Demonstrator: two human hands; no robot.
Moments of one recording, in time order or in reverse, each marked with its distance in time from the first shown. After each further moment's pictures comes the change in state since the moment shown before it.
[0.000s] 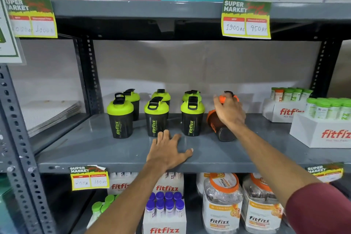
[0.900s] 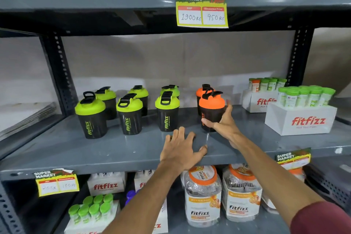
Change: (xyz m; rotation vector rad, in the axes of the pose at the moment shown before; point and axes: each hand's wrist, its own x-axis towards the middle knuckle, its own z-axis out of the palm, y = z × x) left_hand 0.011 0.115 0.028 0.069 -0.026 0.136; right_hand -0.015 0.111 -0.010 0.568 -0.216 0.071
